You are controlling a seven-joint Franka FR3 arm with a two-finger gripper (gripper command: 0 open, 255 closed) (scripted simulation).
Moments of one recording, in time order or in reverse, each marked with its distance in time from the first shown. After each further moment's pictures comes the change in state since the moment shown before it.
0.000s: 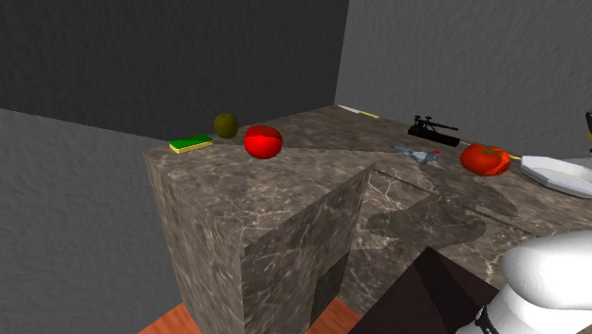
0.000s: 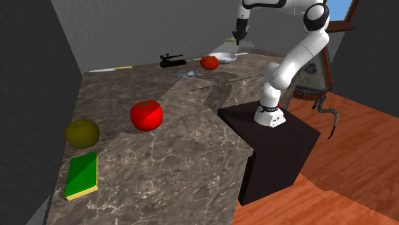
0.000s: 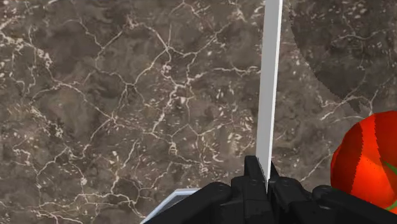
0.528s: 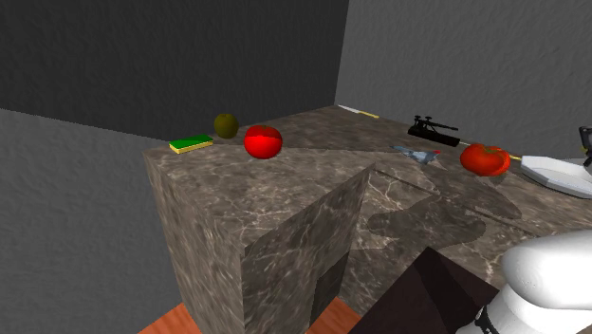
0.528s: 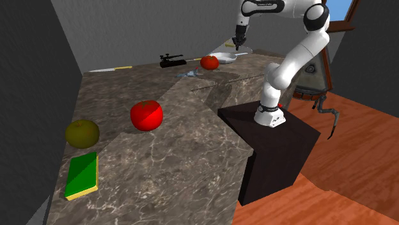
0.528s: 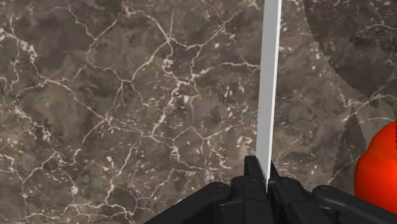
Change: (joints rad) arm -0.005 -0.005 -0.049 -0.091 -0.028 0.097 -0.012
